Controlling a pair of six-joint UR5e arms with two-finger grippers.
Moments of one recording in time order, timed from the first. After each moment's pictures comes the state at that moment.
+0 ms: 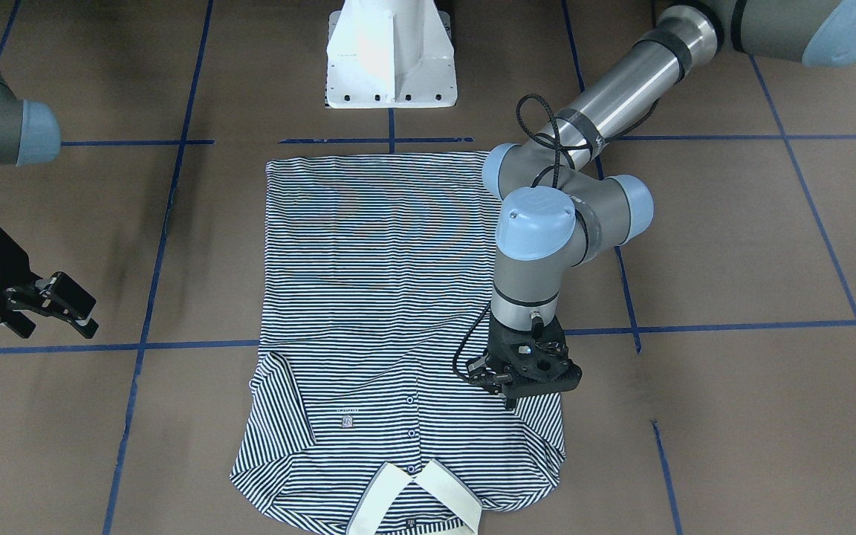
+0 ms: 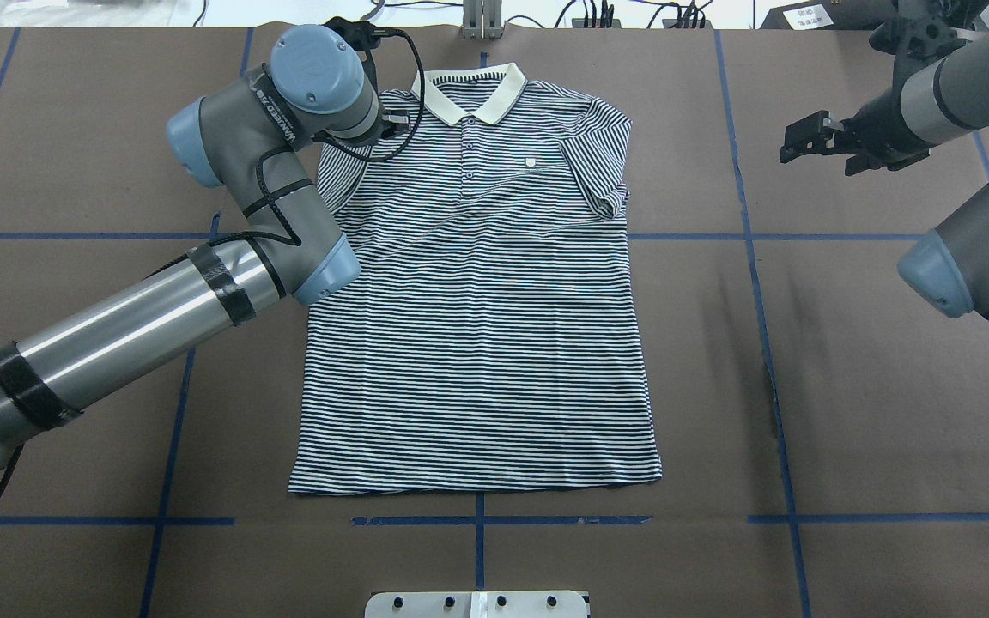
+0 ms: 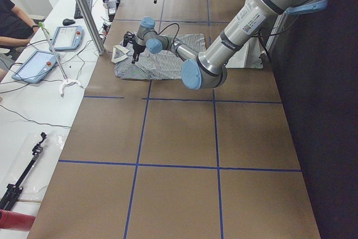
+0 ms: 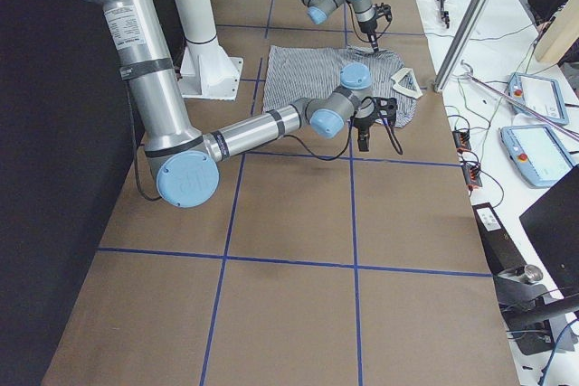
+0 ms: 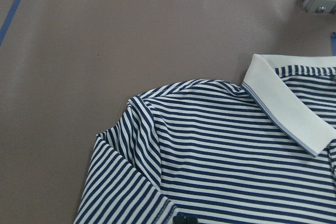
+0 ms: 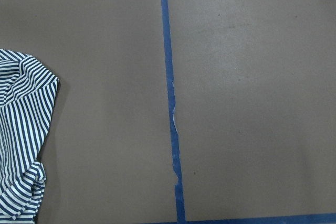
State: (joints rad) left arm -0.76 -2.49 -1.07 -2.01 -1.68 -1.16; right arm 1.05 -1.28 1.62 -1.09 2.11 1.00
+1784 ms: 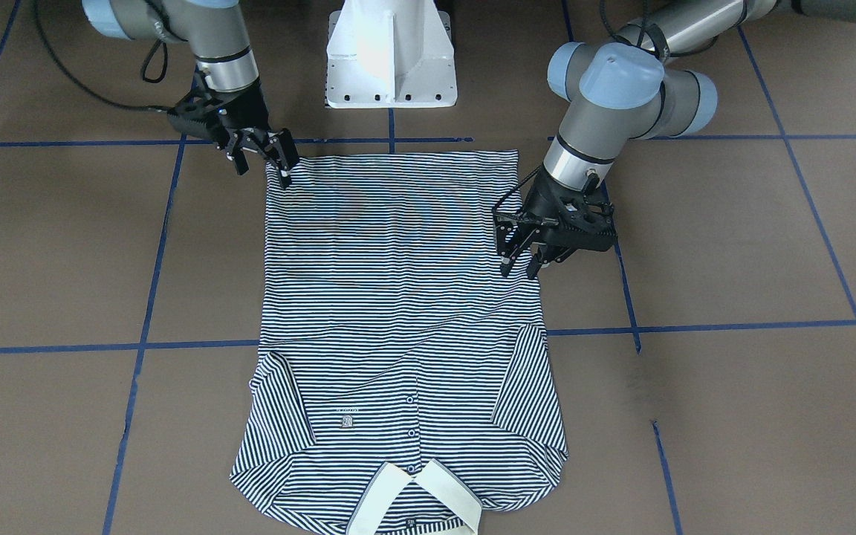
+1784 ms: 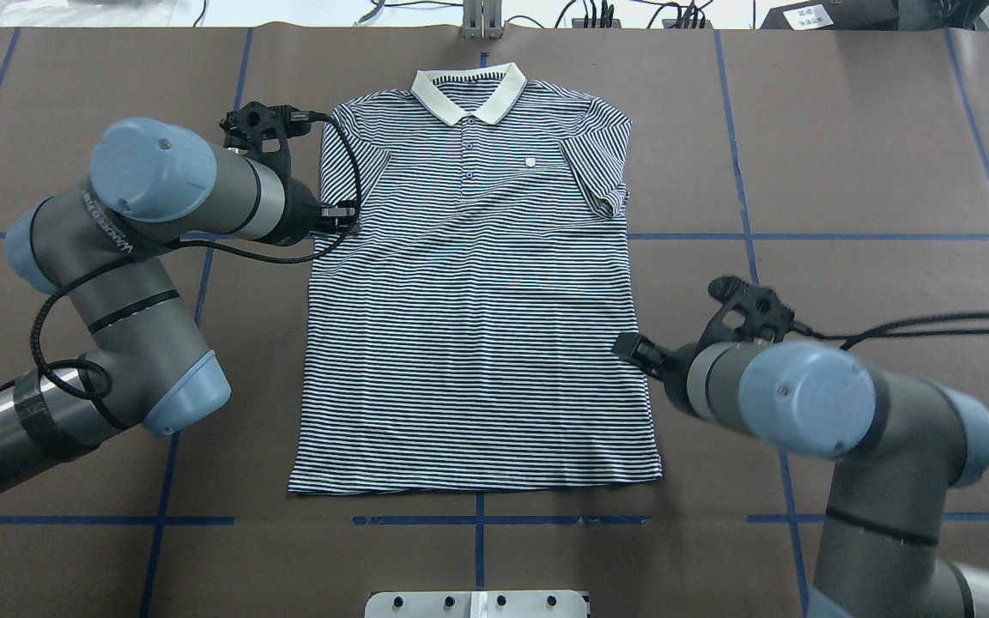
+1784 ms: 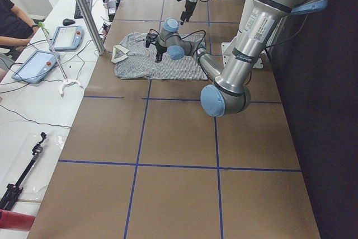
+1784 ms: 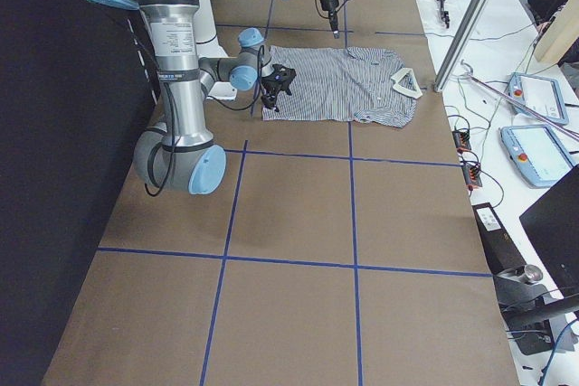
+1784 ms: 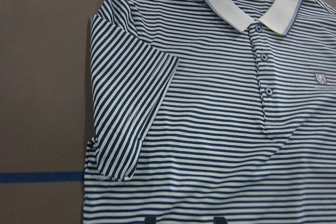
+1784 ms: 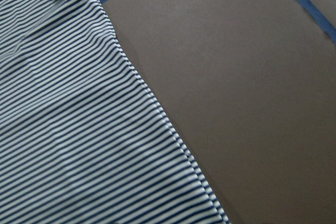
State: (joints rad) left arm -0.69 -2.05 -1.70 -2.02 -1.83 -1.18; right arm 0.22 -1.37 2.08 -1.44 1.38 1.97
